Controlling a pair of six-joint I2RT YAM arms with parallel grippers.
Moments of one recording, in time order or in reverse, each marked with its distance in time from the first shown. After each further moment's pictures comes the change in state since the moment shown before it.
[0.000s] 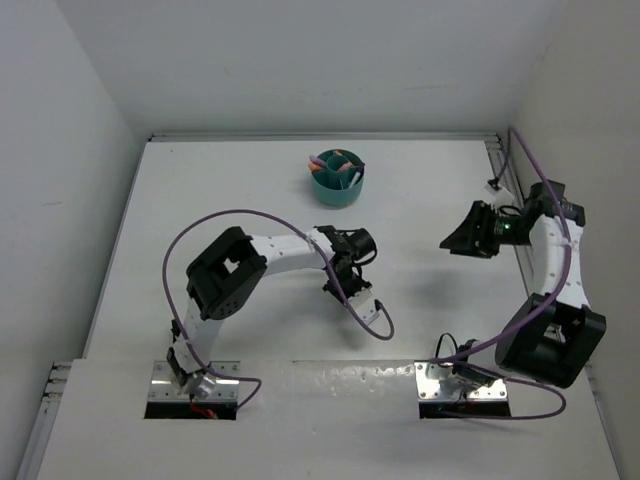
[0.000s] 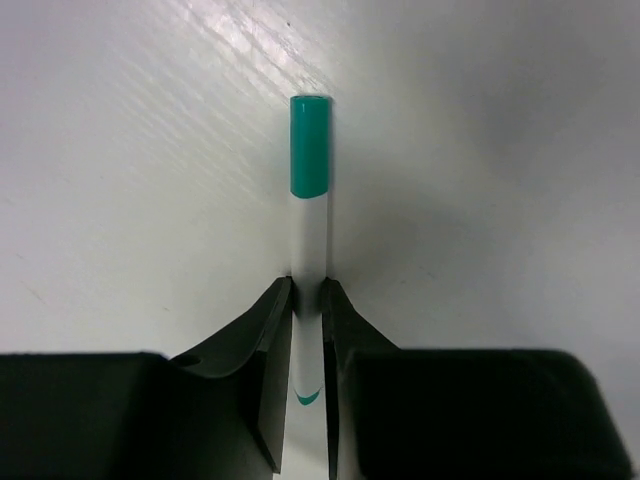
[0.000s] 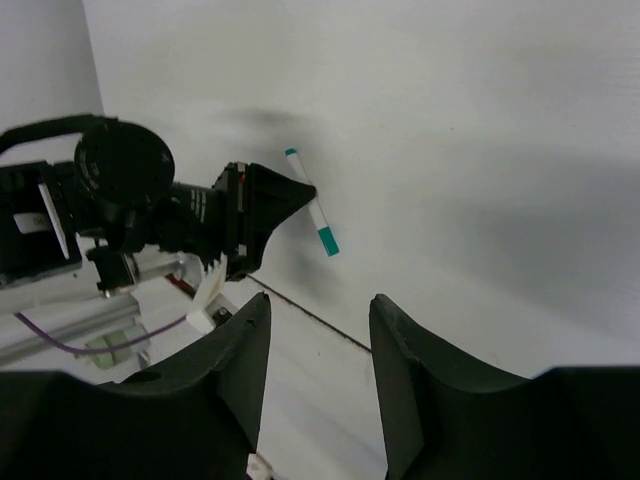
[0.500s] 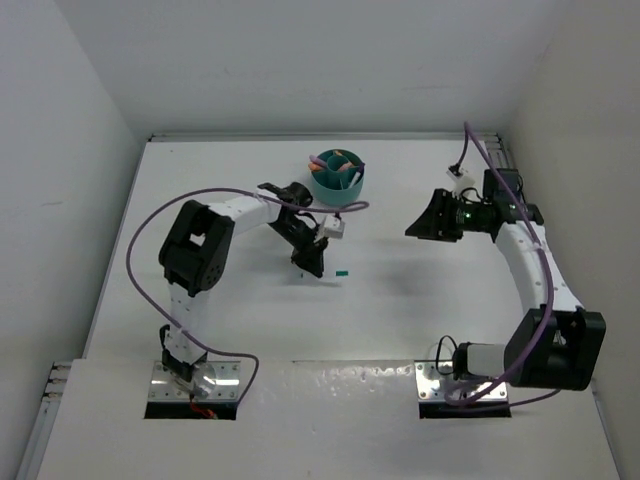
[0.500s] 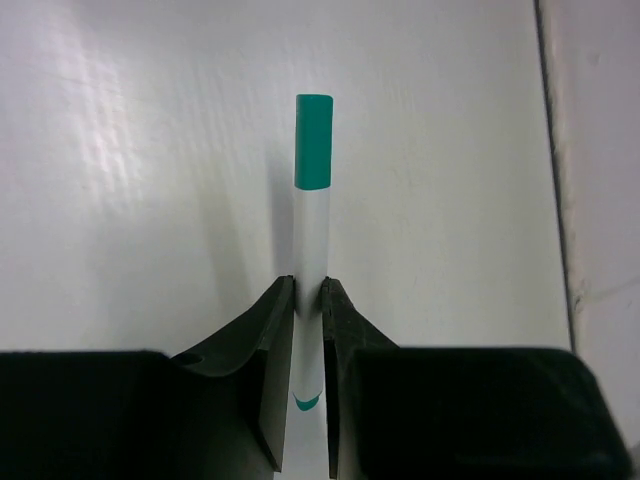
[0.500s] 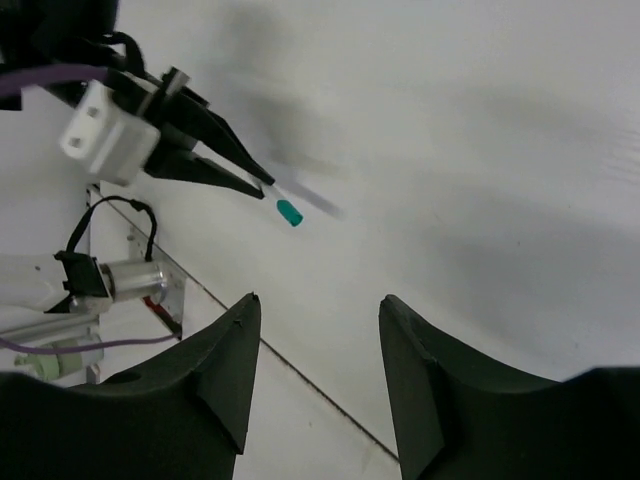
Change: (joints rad) left arm 0.427 0.002 0.010 -0.100 0.499 -0.496; right arm 0.337 -0.051 -0.093 0.426 0.071 0.298
